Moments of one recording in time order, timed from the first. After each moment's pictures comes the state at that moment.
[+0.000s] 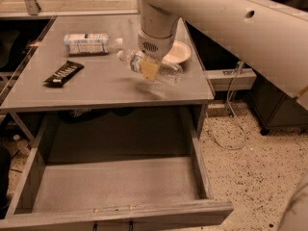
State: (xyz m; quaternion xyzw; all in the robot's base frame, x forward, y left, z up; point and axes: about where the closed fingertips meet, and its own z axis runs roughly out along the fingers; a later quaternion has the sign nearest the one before) arm 0.621 -0.007 0.888 -0.56 0.81 -0.05 0.15
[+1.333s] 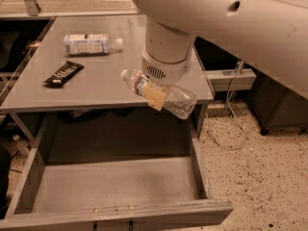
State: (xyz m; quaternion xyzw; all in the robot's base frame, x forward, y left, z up) arm 0.501 -0.022 0.902 -0.52 0.84 -0.04 0.14
